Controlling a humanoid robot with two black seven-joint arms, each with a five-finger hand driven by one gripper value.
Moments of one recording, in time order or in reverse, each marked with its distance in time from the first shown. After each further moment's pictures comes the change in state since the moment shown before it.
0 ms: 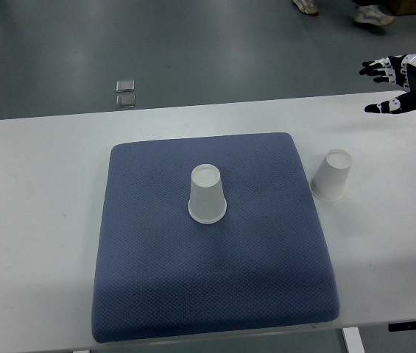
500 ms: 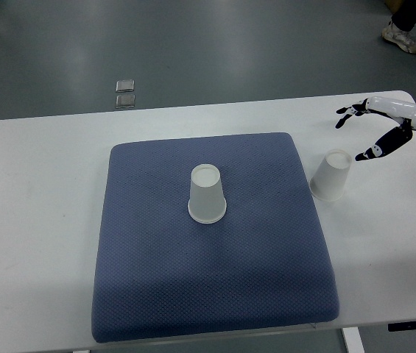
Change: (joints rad) left arm 0.000 0.000 0.000 0.000 0.000 0.000 0.000; right arm 0.002 0.007 -0.083 0.077 -0.435 -0.041 0.014
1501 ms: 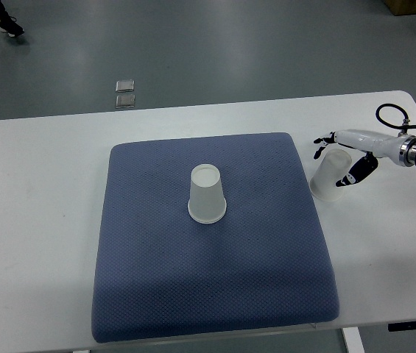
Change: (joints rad) left arm 0.000 0.000 0.001 0.000 0.000 0.000 0.000; right arm 0.036 0.149 -0.223 -0.119 -0.135 -0.211 -0.012
